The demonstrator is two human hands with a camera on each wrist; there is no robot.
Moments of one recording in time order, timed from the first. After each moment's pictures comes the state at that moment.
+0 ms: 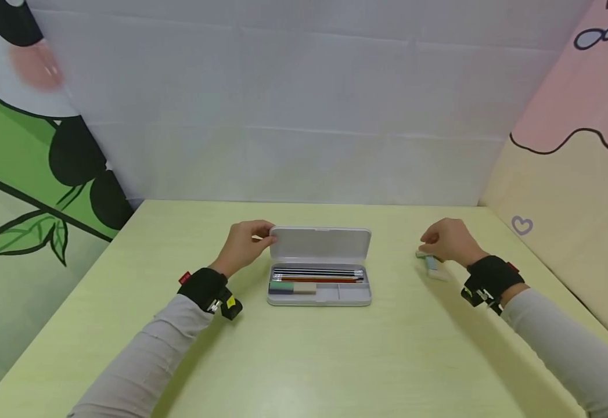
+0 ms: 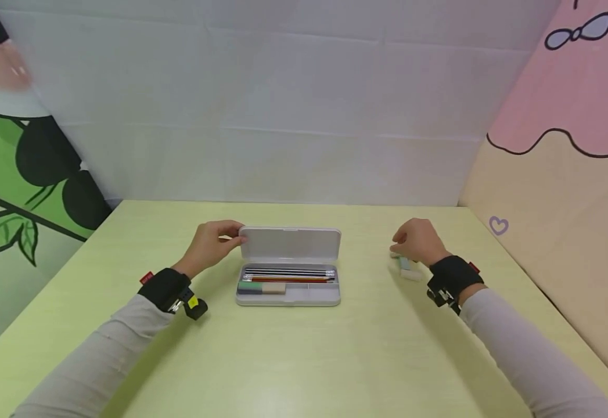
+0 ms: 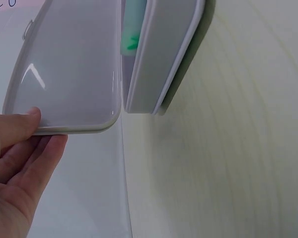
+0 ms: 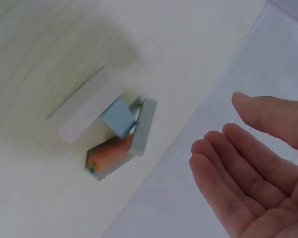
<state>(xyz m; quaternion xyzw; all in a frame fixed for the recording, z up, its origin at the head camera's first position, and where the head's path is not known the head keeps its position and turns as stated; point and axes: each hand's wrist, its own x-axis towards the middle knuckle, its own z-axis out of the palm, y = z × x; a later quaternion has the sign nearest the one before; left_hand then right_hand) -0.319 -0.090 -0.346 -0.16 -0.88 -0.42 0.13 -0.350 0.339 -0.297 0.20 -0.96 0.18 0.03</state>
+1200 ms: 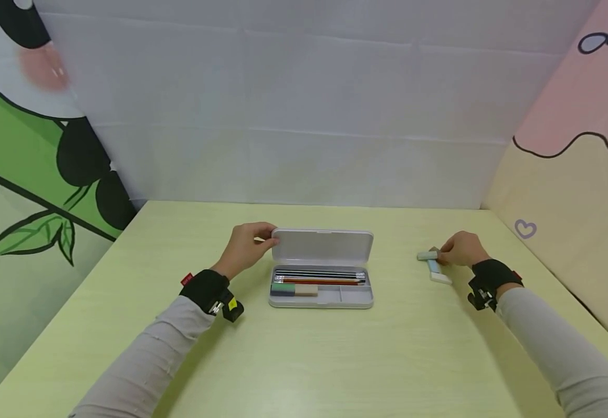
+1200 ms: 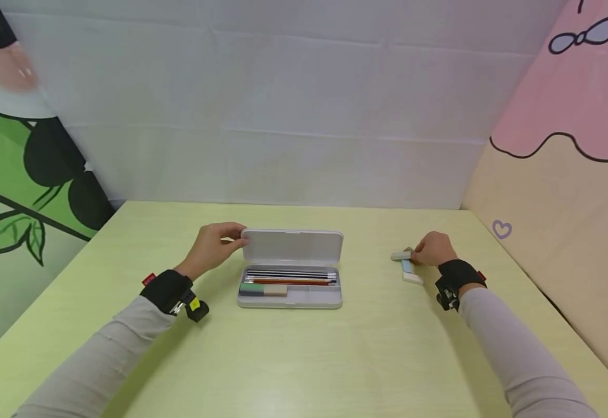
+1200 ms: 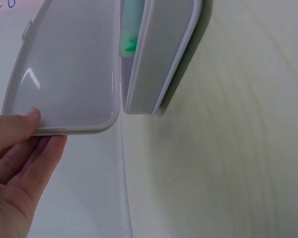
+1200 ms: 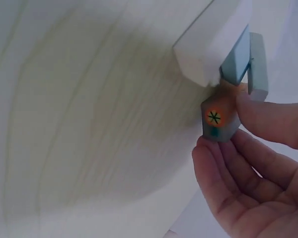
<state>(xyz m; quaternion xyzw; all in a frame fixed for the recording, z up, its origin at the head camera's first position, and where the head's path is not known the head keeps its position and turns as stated) -0.313 -0.090 -0.342 -0.16 -0.88 -0.42 0.14 -0.388 0.385 -0.334 0.14 -0.98 0.13 -0.05</state>
